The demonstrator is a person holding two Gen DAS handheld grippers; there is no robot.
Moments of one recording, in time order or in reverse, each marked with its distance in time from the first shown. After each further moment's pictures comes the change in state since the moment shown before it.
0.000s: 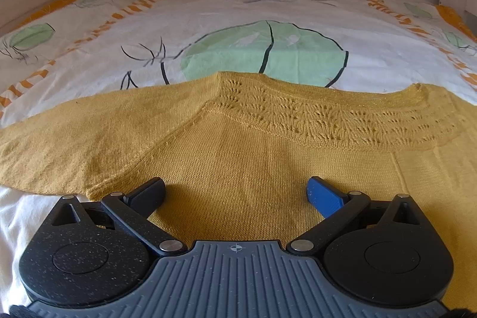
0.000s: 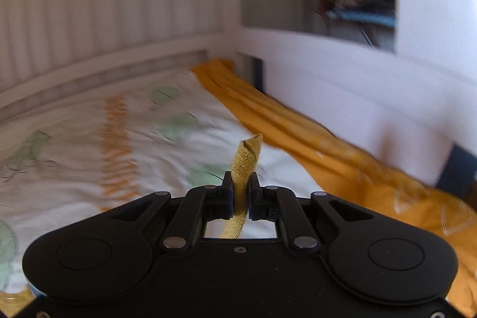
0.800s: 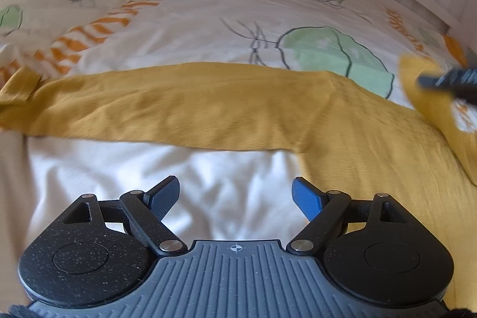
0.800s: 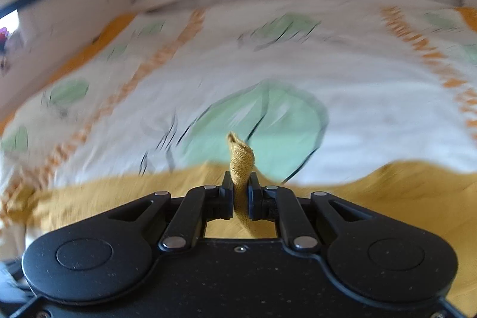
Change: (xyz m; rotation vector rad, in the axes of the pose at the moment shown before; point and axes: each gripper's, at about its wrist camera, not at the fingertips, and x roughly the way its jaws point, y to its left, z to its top) left arm -0.068 0.181 -0.014 -0.162 0.115 -0.107; right arm -0.041 0.390 -0.221 -0.315 0.278 0.703
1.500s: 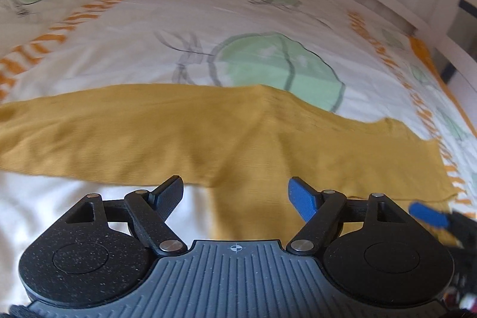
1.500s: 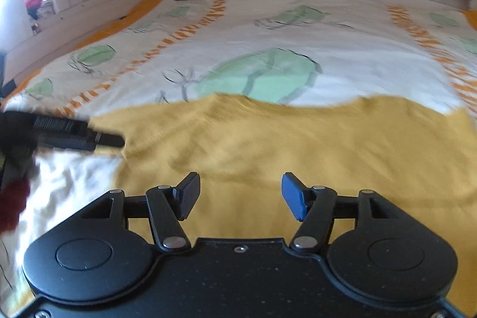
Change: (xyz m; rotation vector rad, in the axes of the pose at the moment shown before) left arm 0.021 -0.065 0.024 0.061 -0.004 -0.154; right arm -0.080 -0.023 -0.104 -0.075 -0.033 0.030
